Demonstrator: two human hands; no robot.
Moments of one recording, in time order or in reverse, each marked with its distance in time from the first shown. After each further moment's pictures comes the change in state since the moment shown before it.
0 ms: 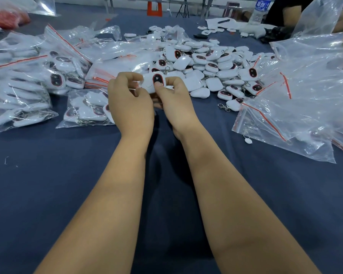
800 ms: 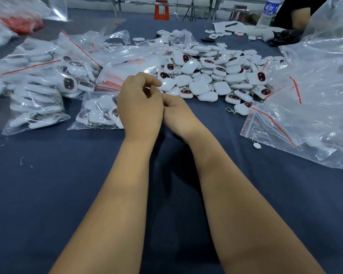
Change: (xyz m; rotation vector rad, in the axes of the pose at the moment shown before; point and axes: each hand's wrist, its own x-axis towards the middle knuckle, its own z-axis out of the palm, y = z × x) left_hand 0.004 0.007 -0.009 0.015 -0.096 0.143; right_hand 0.000 0.003 0.004 -0.510 -0.210 -0.081
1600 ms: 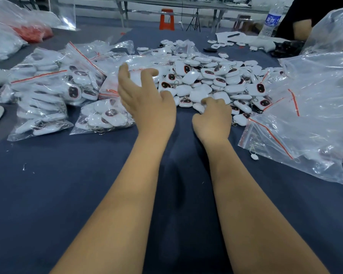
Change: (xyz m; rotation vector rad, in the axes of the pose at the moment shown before) left_hand 0.008 0.014 0.026 0.260 0.096 0.036; right_hand 0.001 0.031 -0.056 -0.577 0.442 0.170
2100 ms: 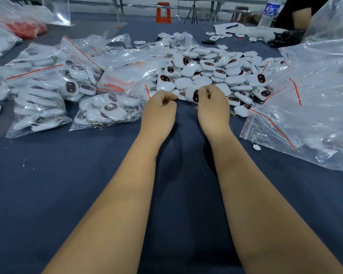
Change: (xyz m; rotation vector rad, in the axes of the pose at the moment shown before) left_hand -0.010 -0.030 0.012 -0.402 -0.522 -0.278; right_hand -0.001 -0.005 0.002 0.528 0.041 0.064
